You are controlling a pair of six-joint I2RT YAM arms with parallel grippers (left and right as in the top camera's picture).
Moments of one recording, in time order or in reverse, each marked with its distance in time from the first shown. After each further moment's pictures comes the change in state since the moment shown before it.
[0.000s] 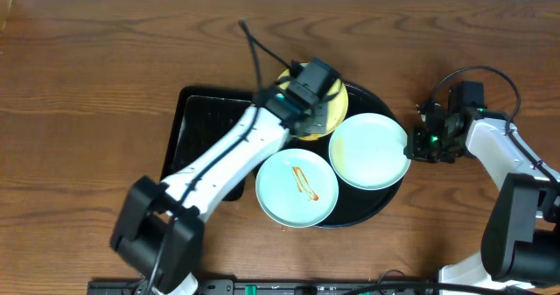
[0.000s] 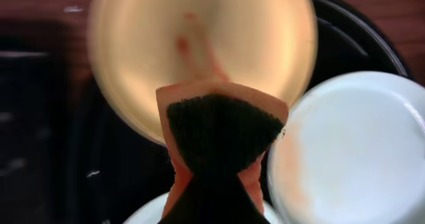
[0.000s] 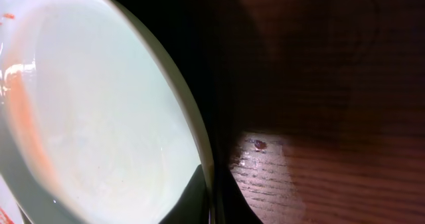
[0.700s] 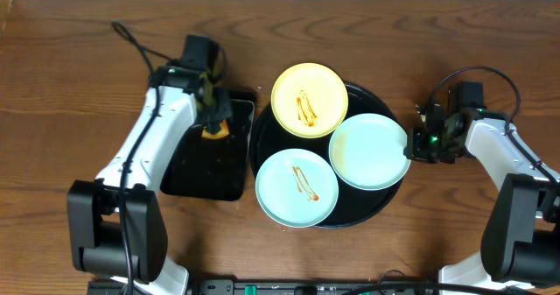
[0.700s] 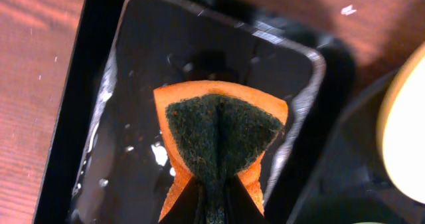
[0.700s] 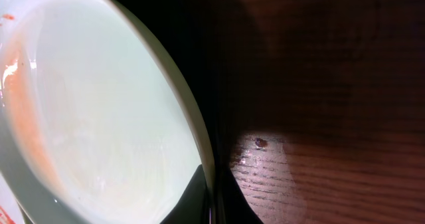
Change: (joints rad) left arm 0.489 -0.055 -0.126 -0.111 0.068 0.159; right arm 0.006 -0.001 -0.002 0.008 -0.002 0.007
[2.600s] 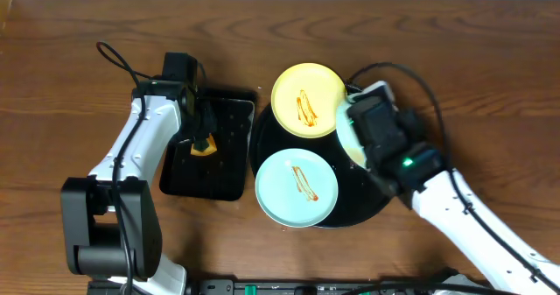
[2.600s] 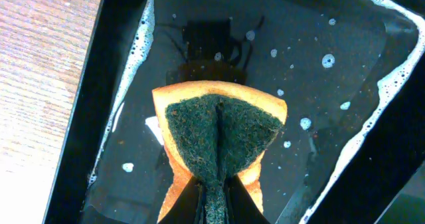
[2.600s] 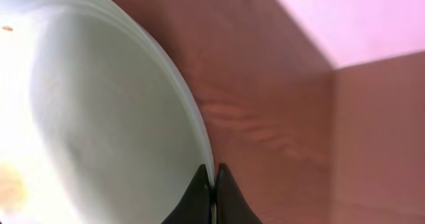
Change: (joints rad) left arm 0.099 0.000 -0.119 0.036 0.044 0.031; right arm 0.690 -0.397 -0.015 0.092 1.088 -0.151
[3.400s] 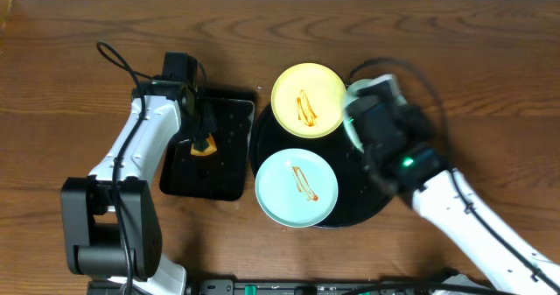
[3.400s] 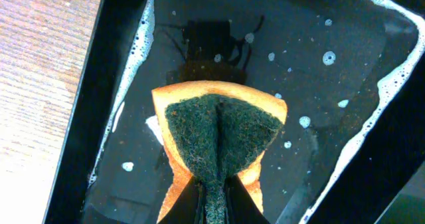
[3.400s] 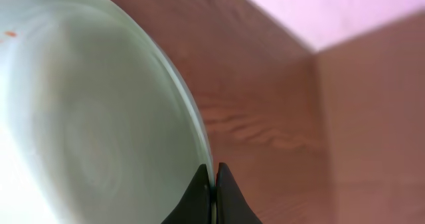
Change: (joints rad) left arm 0.000 0.000 0.000 0.000 0.000 0.000; right arm -0.047 0.000 0.000 0.061 0.056 0.085
